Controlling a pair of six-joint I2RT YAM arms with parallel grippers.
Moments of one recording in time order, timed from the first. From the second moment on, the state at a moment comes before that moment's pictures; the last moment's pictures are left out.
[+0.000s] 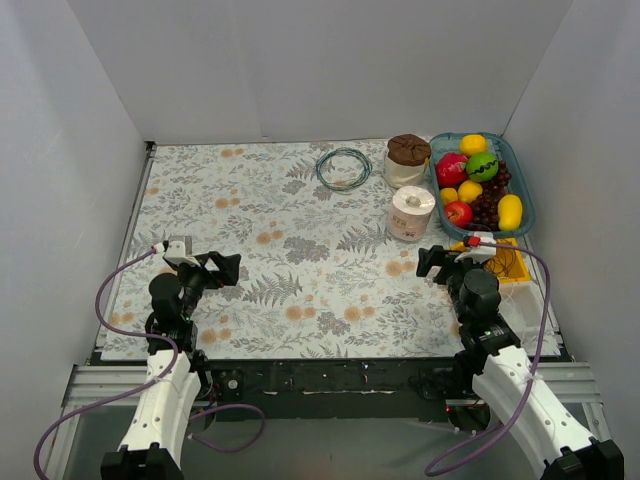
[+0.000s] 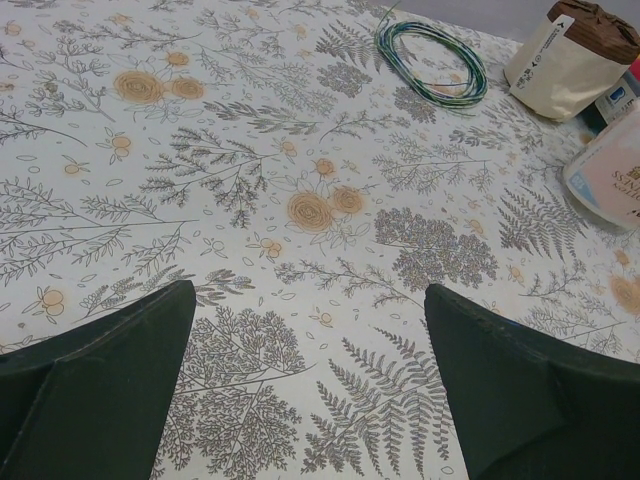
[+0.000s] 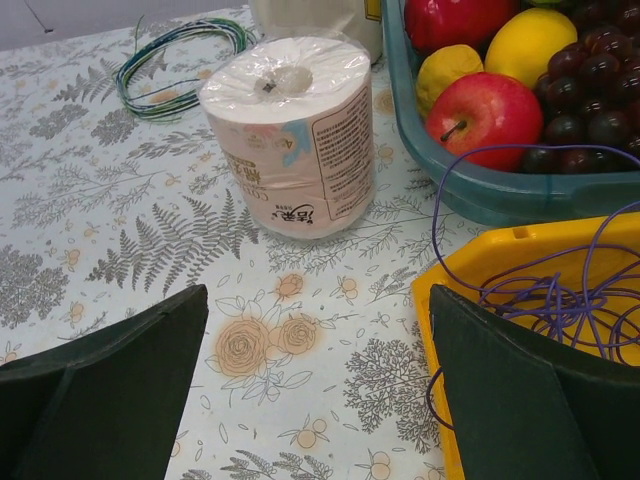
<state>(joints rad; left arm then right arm) 0.07 0.50 0.14 0.24 0.32 -0.31 0.35 0.49 0.18 0.16 0.24 0.24</state>
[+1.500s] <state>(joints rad) 0.06 0.47 0.29 0.13 0.25 -0.32 0.35 0.27 0.17 0.06 0.30 0.12</state>
